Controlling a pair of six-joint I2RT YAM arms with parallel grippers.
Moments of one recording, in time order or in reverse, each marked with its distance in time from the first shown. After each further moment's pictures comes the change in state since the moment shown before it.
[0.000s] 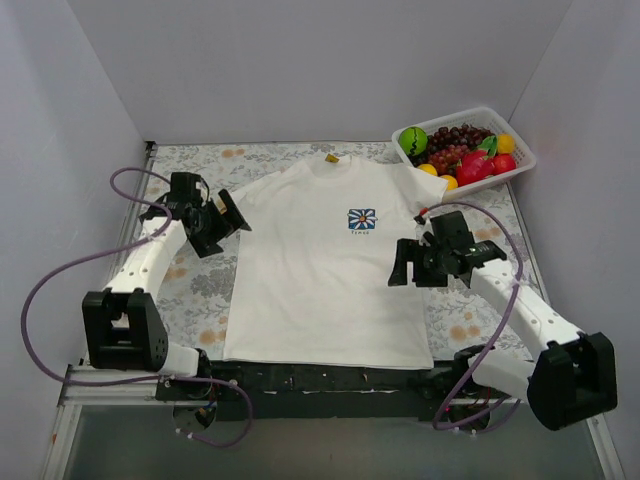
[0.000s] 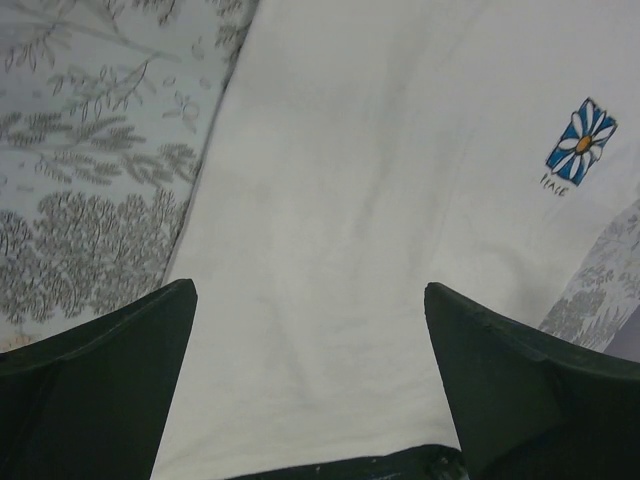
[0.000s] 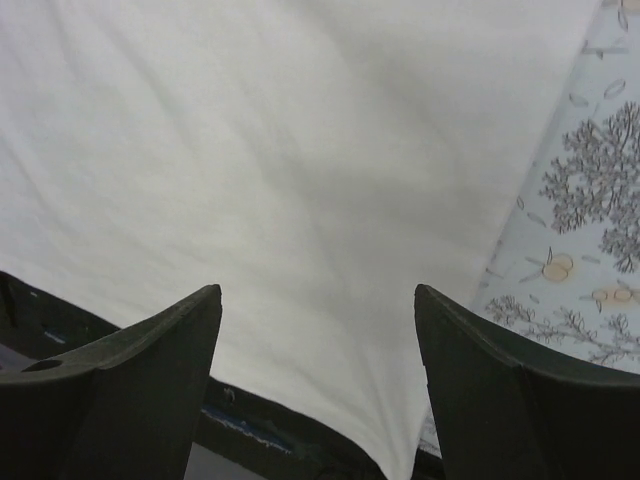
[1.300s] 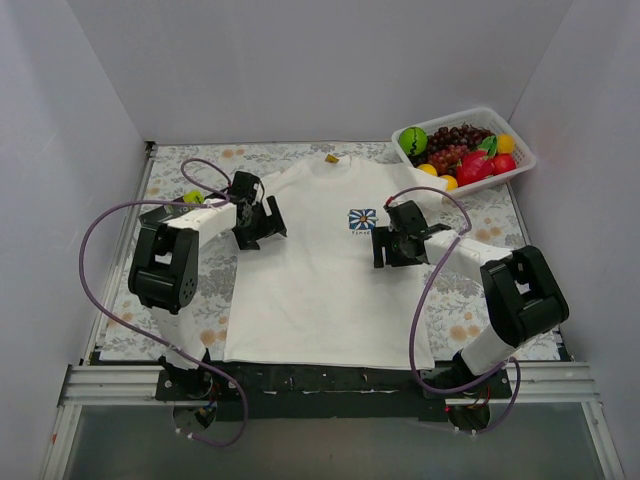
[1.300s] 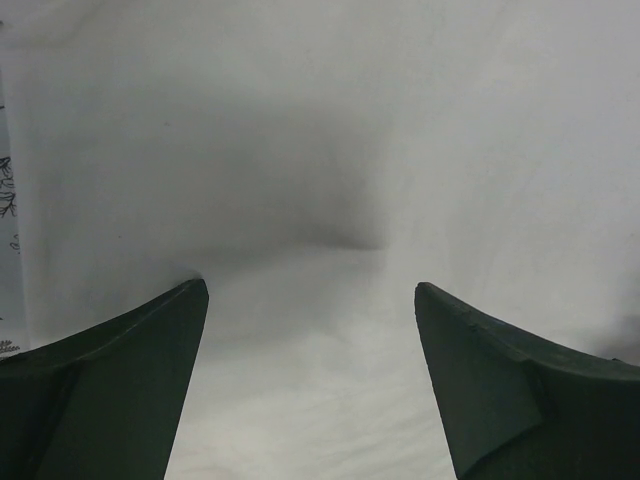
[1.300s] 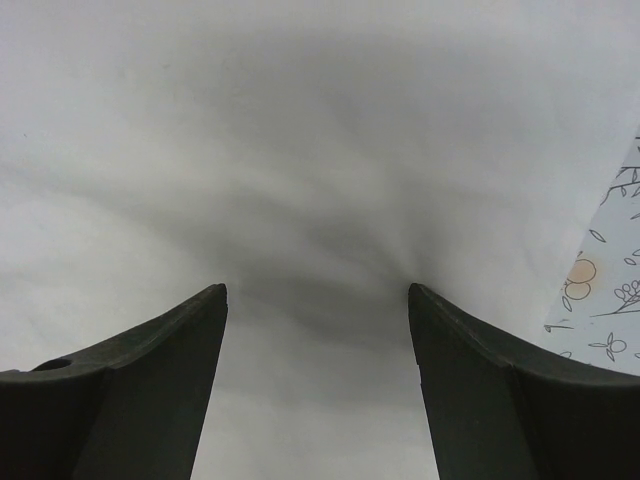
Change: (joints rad) left arm -0.245 0.512 0.180 0.249 -0.123 0.000; right arm 0.151 0.522 0.126 0.404 0.332 -0.030
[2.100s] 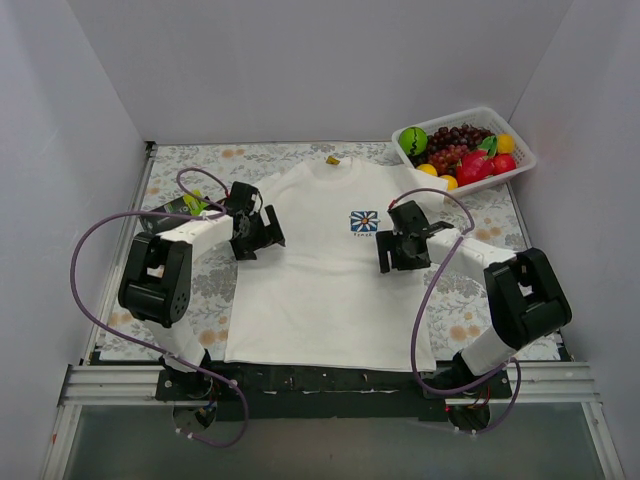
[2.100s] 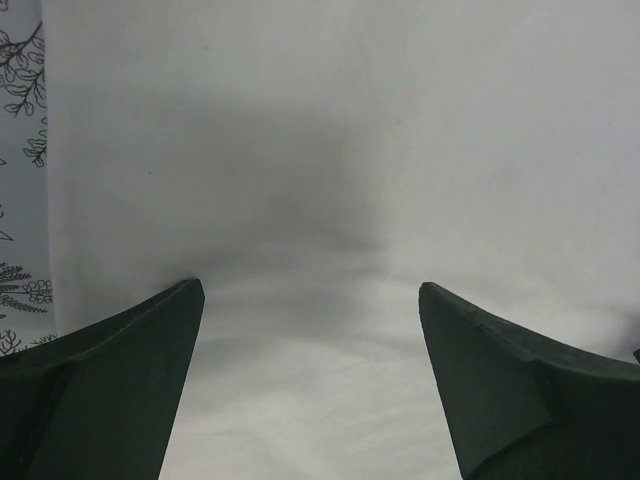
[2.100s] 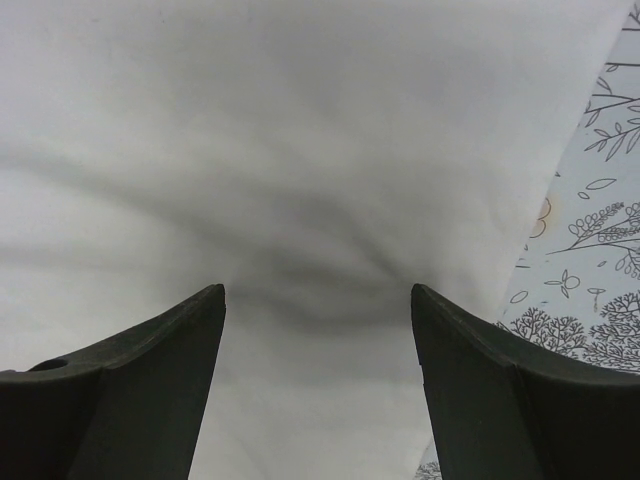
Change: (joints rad) left arm -0.011 -0.117 -0.147 0.042 -0.020 -0.011; right arm -0.002 -0.027 0.005 -0.117 0.045 -0.021
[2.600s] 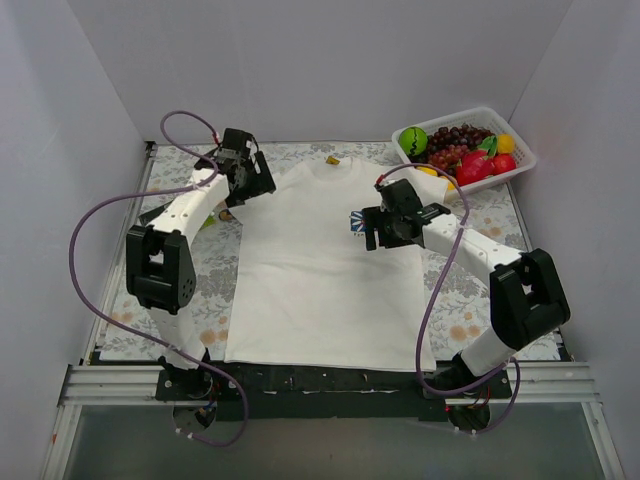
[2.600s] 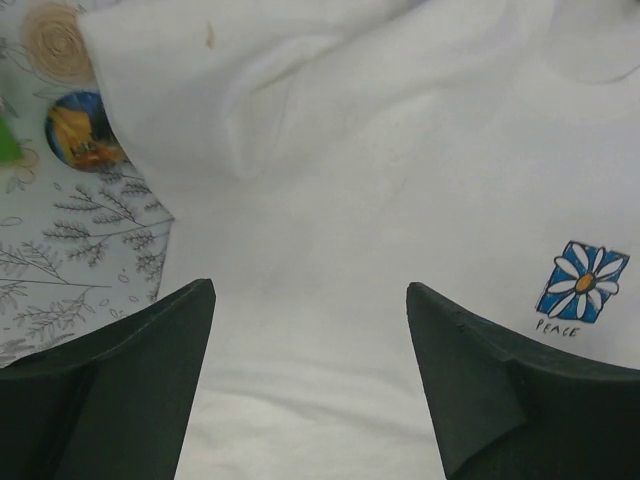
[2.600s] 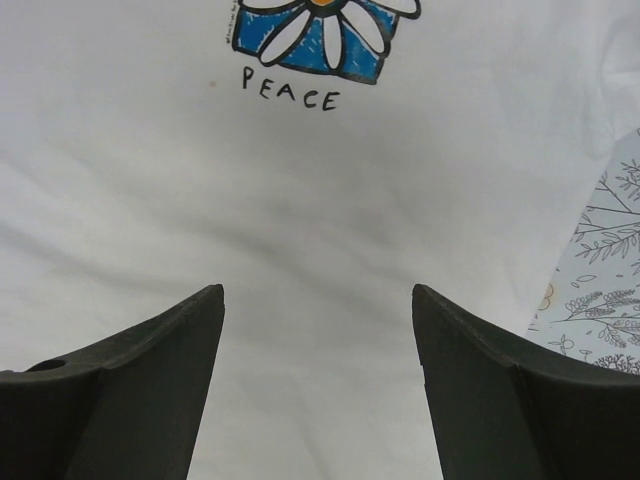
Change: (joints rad) left arm 0.025 0.089 0.475 -0.230 -0.179 0.058; right arm 0.047 0.003 0.208 -0.051 -0.016 -0.005
